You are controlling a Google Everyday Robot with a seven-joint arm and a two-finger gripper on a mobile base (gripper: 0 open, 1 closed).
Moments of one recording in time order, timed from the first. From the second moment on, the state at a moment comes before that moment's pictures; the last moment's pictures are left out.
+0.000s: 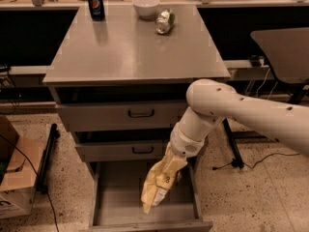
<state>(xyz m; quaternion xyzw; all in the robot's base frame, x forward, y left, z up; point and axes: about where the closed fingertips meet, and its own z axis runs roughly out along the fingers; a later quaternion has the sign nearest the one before) 0.440 -0.051 0.646 -0.70 0.67 0.23 0.06</state>
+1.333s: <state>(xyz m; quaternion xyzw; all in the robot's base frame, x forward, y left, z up) 0.472 -0.009 0.523 -0.67 0.70 0.25 0.02</state>
